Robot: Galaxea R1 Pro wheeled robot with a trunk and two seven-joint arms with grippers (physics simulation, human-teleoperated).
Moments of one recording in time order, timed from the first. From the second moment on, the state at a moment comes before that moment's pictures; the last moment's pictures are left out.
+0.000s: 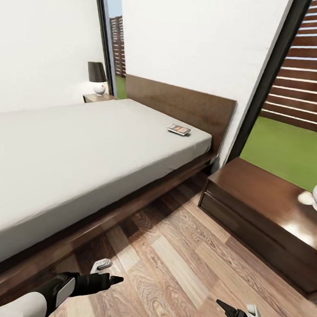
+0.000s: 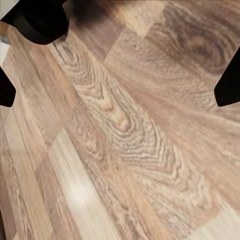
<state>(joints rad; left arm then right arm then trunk) -0.65 0.09 -0.12 -0.18 0.31 0.33 -0.70 -0.50 -0.32 0.35 0.05 -0.95 0.13 1.17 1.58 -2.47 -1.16</state>
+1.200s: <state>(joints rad) -0.65 0.09 -0.12 -0.17 0.31 0.33 -0.70 -0.50 -0.32 0.35 0.05 -0.95 0.14 1.17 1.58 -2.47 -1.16</state>
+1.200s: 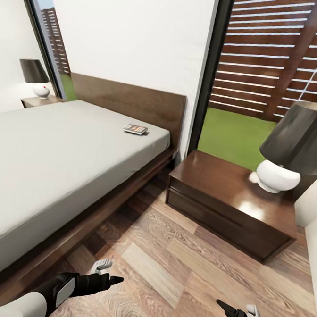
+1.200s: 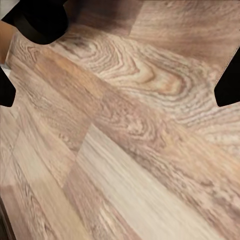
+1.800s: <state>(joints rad) -0.65 0.09 -0.12 -0.17 0.31 0.32 -0.70 -0.50 -0.32 0.35 0.05 -0.95 0.14 1.17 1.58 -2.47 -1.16</state>
